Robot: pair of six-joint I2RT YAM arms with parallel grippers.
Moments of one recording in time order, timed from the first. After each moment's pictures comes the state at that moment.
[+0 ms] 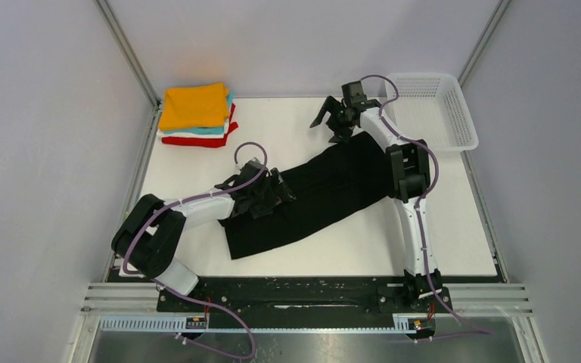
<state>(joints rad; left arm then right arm) -0.59 1.55 0.76 -0.07 0.08 -1.03 0.27 2.48 2.17 -0.61 -0.30 0.79</state>
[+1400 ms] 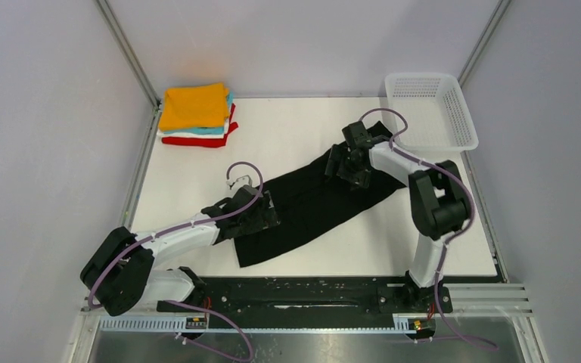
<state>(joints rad) -0.71 1.27 0.56 -0.24 -0.16 -0.91 0.39 1.84 1.26 -0.58 -0.07 0.65</state>
